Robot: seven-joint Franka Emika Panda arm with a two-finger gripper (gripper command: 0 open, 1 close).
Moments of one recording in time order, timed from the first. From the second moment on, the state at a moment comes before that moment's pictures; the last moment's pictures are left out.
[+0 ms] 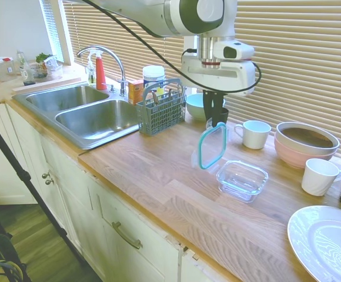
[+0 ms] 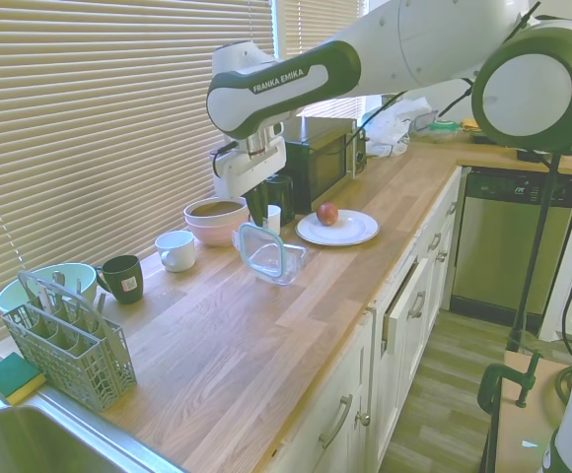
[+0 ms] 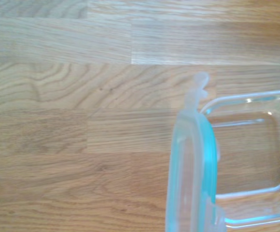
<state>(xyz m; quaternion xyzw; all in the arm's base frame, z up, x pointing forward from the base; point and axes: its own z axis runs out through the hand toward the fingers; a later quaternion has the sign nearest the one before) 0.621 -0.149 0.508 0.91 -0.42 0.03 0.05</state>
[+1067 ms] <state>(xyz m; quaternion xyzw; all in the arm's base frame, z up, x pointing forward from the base) 0.621 -0.213 0.507 0.90 -0.43 0.03 0.03</state>
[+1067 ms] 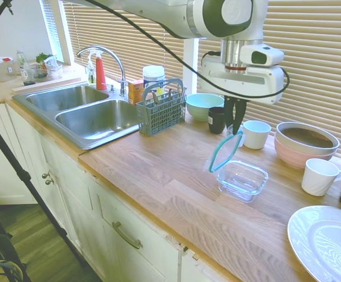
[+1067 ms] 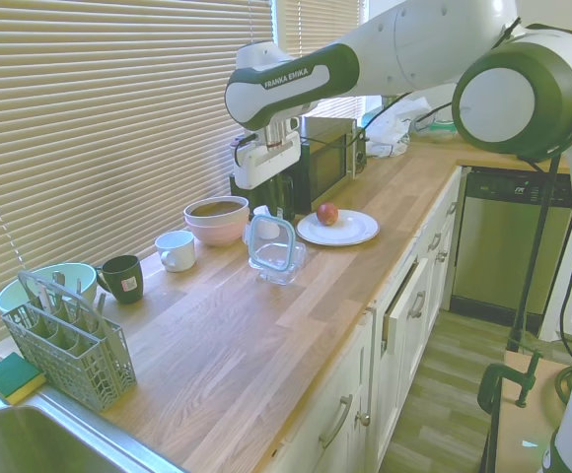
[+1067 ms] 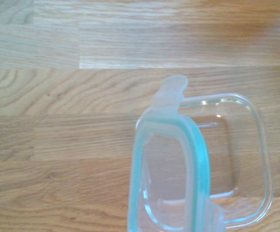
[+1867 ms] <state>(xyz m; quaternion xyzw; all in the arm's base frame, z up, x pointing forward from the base) 0.645 -0.263 0.497 0.90 -0.43 0.00 0.04</state>
